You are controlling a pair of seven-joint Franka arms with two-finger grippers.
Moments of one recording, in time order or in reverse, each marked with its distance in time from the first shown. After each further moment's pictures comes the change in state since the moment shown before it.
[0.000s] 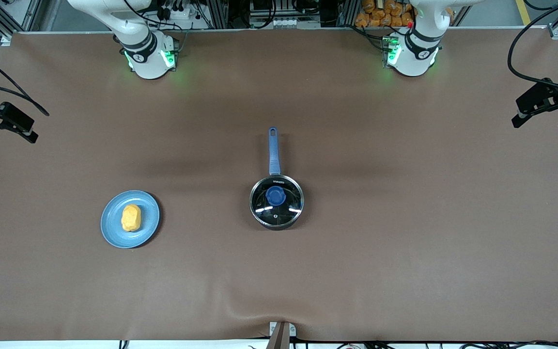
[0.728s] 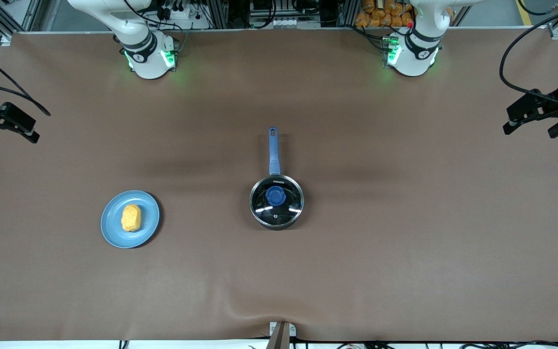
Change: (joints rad) left arm -0.008 0.035 0.000 -0.023 0.006 0.002 -0.004; right arm 0.000 0.002 0.004 -0.014 0.000 0.003 0.000
